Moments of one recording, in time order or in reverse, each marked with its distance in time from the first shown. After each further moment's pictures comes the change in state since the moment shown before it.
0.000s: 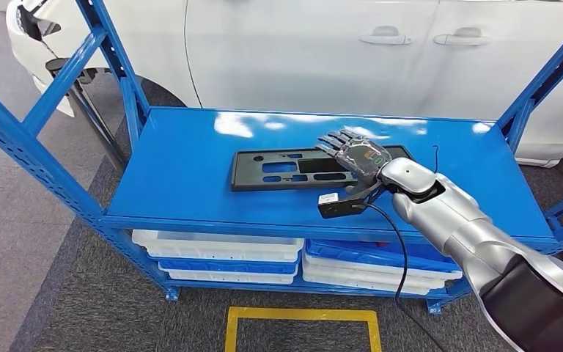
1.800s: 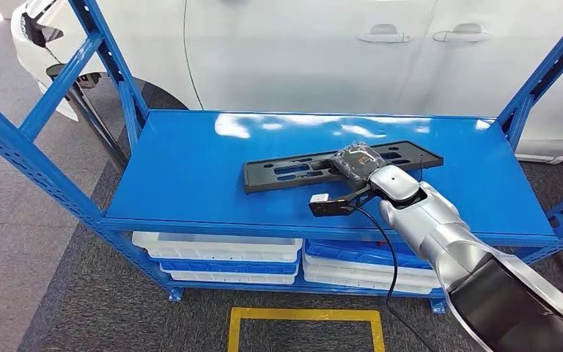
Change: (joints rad) left arm -0.017 0.000 -0.002 0.000 -0.008 0.013 0.009; right arm 0.010 0.154 -0.167 0.245 0.221 -0.033 0.096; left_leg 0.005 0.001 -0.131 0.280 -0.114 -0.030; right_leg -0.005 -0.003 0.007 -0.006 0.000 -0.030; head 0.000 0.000
